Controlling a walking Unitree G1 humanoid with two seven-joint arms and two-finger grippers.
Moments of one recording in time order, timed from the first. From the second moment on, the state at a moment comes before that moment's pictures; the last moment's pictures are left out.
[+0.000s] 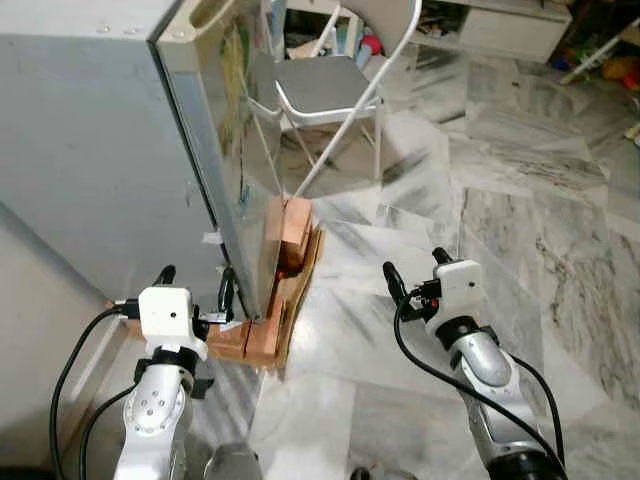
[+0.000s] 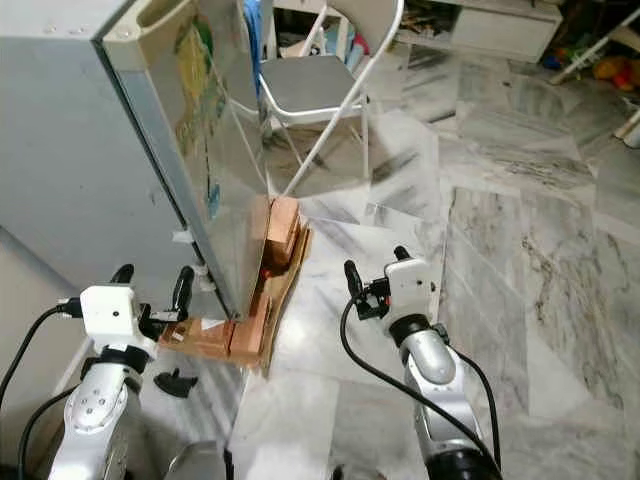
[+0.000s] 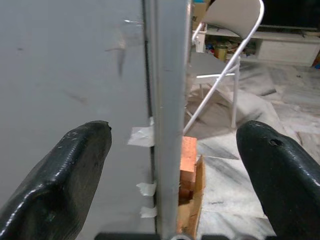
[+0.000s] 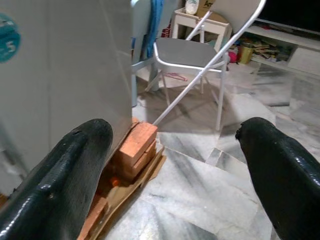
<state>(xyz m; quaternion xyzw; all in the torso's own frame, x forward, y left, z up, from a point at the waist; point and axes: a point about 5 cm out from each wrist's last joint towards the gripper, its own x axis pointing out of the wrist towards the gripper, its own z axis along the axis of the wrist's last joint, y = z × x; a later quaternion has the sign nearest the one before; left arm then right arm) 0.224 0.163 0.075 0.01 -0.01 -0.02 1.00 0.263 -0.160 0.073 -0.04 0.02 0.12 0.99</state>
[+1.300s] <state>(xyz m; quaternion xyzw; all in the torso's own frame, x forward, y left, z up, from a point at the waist) 0.221 0.178 0.072 0.03 0.04 0.06 1.00 0.258 -0.154 0.062 -0.03 0.03 0.17 0.98</state>
